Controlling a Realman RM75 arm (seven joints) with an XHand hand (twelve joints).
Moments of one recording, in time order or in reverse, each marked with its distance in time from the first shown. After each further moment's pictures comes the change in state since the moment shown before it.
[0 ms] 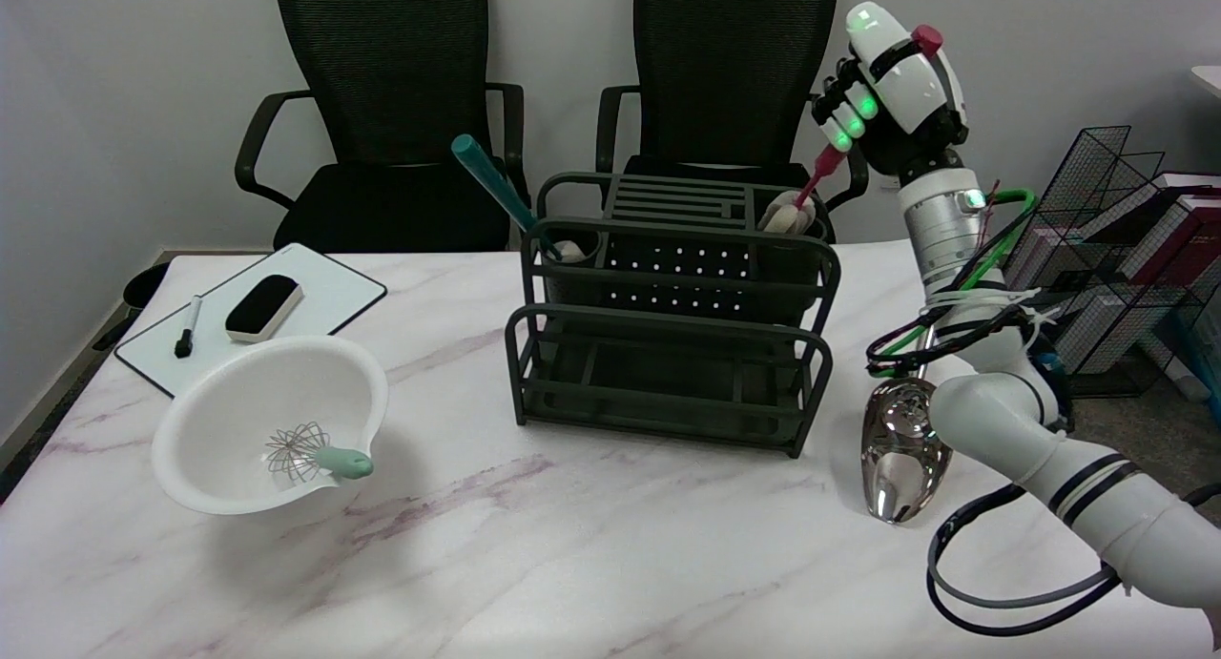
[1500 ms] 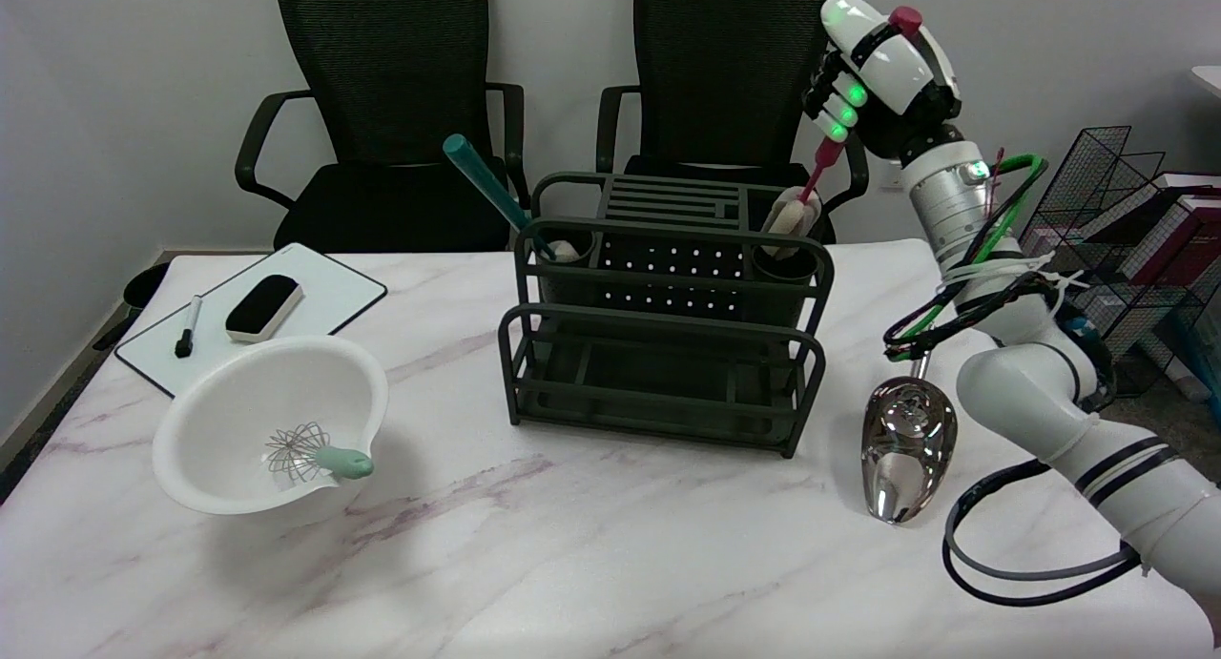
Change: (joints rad) arm -0.008 0.030 0.097 0.085 -0.112 -0.205 0.011
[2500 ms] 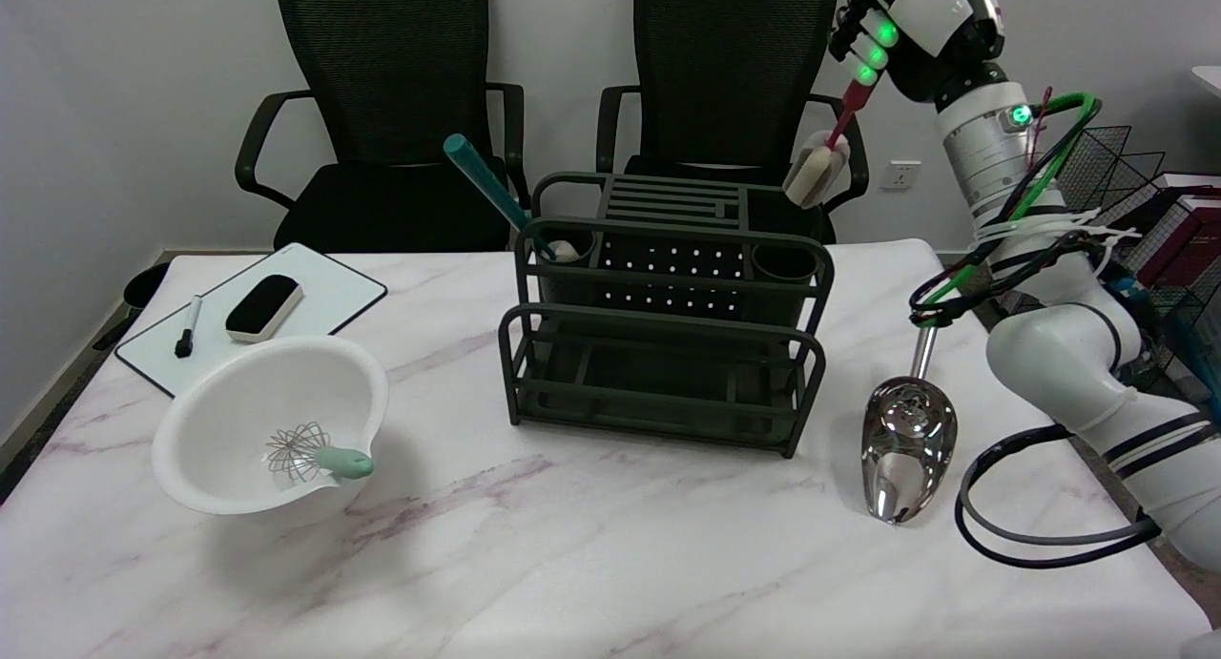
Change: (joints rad) arm 0.020 0.031 0.090 0.094 -0.082 -0.060 0.002
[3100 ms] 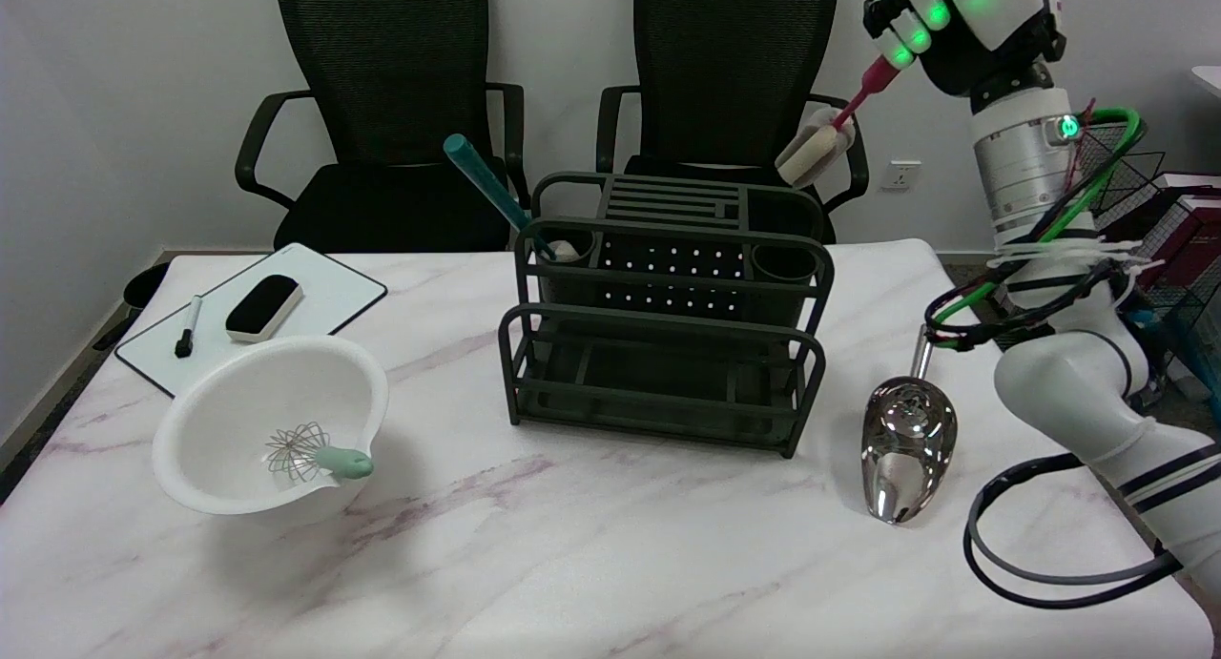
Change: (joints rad) arm -0.093 -0.006 0.021 0.085 0.079 0.156 0.032
